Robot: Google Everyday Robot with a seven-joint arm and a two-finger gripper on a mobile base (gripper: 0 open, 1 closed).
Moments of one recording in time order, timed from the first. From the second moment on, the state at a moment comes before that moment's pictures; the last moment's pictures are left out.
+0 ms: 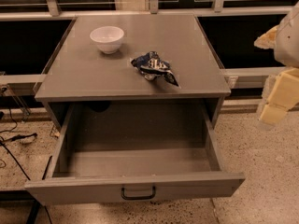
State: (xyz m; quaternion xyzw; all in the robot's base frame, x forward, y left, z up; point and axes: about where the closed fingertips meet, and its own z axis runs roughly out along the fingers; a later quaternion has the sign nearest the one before) arm 0.438 -0.214 0.986 -0.60 0.78 -0.05 0.17
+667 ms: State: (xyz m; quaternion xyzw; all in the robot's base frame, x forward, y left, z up) arm 0.430 -0.210 0.972 -0.59 0.78 -0.04 0.19
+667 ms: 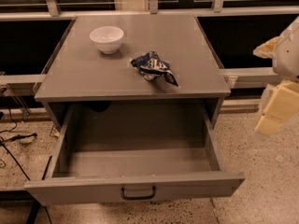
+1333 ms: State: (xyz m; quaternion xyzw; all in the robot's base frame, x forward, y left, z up) arm 0.411 -0.208 0.912 -0.55 0.80 0.03 0.24
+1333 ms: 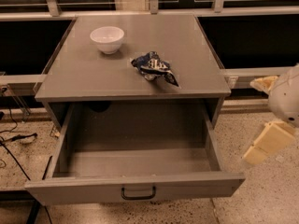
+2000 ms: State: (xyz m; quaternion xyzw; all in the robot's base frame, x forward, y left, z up) arm 0.410 -0.207 0.910 -0.55 0.80 0.03 0.24
